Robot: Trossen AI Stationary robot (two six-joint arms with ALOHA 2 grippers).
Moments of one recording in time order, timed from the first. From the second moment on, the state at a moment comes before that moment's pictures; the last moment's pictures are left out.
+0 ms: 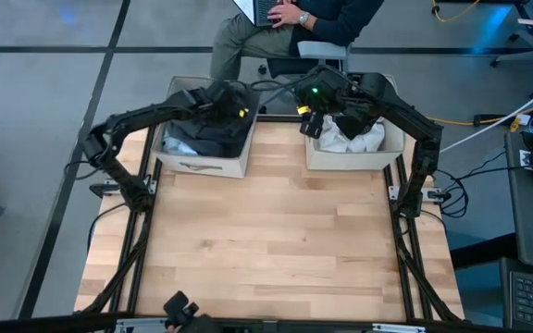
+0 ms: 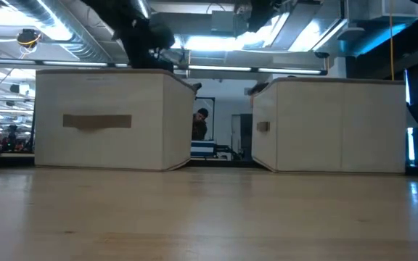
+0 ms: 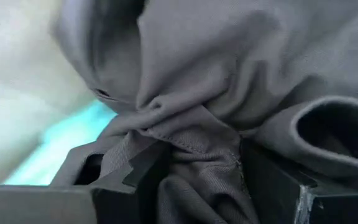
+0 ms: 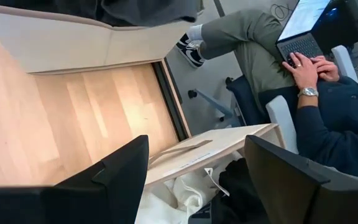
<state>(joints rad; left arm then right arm) 0.67 1.60 1.30 -0.70 -0.27 -0.03 -0.32 1.83 2.33 -1.42 0.38 -0.21</state>
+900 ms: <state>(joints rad) 0.72 1.57 1.06 -0.46 -0.18 -0.03 -0.32 1.83 2.33 -1.41 0.35 -0.19</state>
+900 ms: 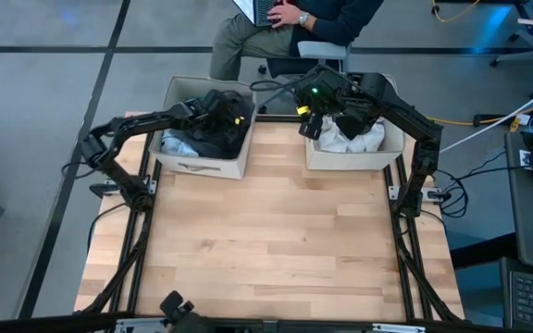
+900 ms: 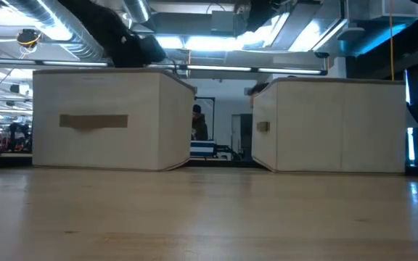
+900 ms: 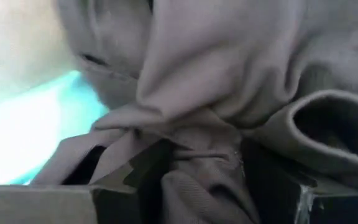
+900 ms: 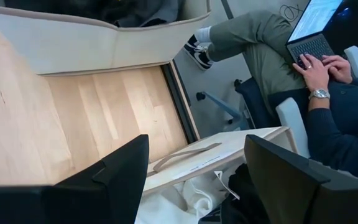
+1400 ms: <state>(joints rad) 0.59 1.09 1.15 -0.46 -0.12 0.06 -0.28 1.82 2.33 -1.43 0.28 -0.13</state>
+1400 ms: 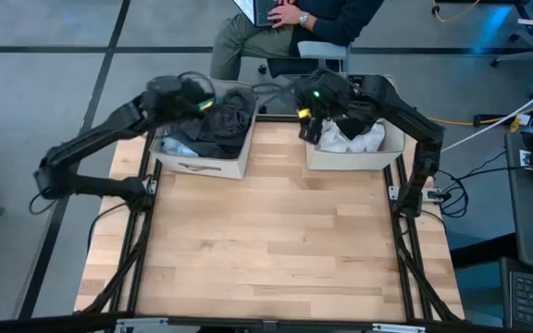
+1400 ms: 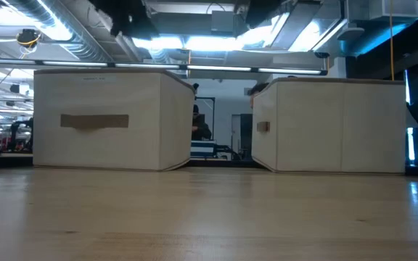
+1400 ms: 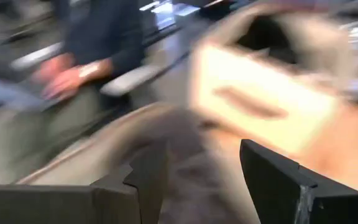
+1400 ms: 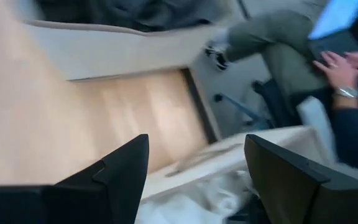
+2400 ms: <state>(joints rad) -0.05 0.54 0.46 -0.14 -0.15 -0.13 0.05 1.14 1.16 -0.56 0.13 -0.02</state>
